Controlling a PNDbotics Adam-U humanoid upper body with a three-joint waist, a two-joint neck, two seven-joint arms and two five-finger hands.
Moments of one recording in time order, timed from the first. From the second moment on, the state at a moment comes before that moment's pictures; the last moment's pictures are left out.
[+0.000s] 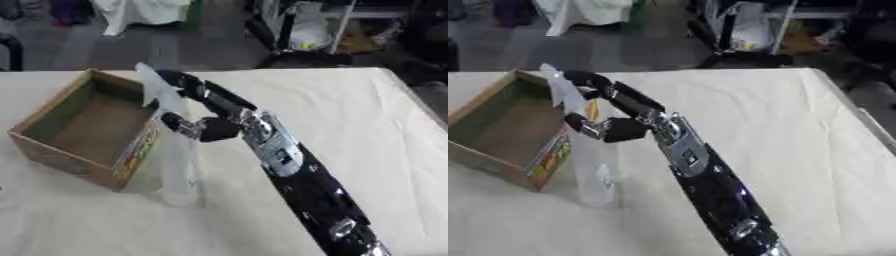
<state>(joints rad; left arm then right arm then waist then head) -0.12 0.18 0.07 -1.72 -0.04 -0.06 0.22 -0.76 -0.05 0.18 -1.23 0.26 -0.43 0.42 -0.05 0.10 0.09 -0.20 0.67</state>
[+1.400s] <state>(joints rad) -0.12 0.18 0.07 -1.72 -0.04 -0.06 0.22 -0.80 -0.08 0.24 -1.25 0.12 -0.27 0.53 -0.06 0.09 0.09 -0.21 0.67</state>
